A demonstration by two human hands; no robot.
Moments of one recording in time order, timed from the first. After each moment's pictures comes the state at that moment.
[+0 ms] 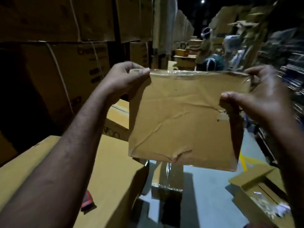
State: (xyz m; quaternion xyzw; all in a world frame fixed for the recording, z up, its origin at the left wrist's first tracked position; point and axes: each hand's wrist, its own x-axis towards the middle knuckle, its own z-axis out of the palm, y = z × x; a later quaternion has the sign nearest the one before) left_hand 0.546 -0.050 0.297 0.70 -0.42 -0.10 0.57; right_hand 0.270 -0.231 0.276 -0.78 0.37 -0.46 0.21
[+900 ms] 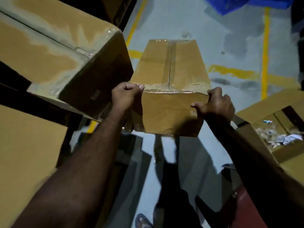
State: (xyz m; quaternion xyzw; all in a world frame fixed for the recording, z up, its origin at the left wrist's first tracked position) left_hand 0.659 -0.390 -0.164 0.81 -0.09 -0.24 0.54; right_hand 0.434 -0.545 -0.180 -0.80 0.55 -0.14 0.19
